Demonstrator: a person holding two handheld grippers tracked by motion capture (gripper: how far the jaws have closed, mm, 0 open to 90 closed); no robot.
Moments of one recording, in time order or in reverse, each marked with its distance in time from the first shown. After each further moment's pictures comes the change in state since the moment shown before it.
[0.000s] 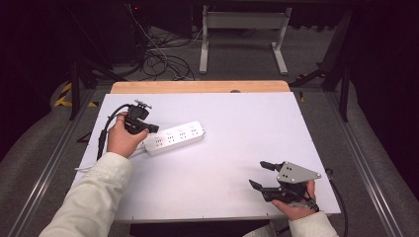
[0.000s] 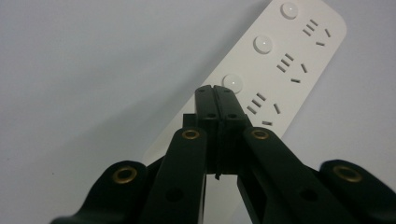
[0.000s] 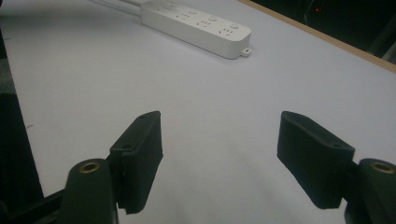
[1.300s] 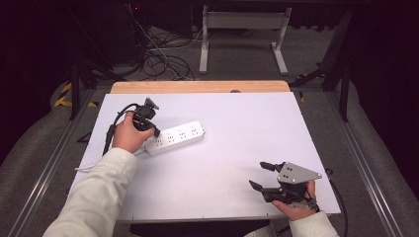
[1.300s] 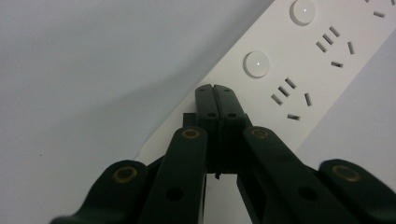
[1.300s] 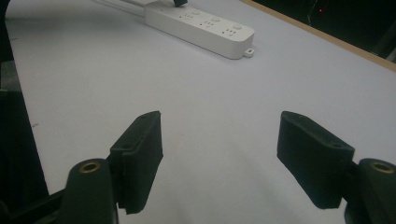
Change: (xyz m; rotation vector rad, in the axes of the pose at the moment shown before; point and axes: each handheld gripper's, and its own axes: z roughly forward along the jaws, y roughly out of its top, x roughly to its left) left arm -0.001 0.014 0.023 0.190 0.044 -0.054; right arm 0.000 0.000 -0.001 -0.001 0.012 -0.003
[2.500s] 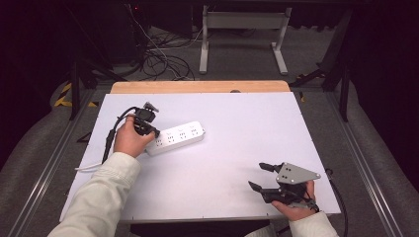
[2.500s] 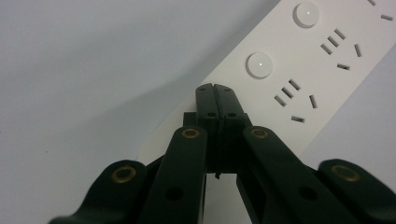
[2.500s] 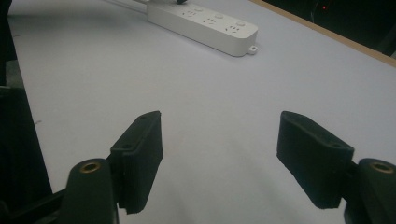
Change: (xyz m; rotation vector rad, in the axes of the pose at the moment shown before) left arm -0.008 -0.011 0.001 -0.070 0.060 -0.003; right arm 0.001 0.000 0.001 0.009 0.008 -0.001
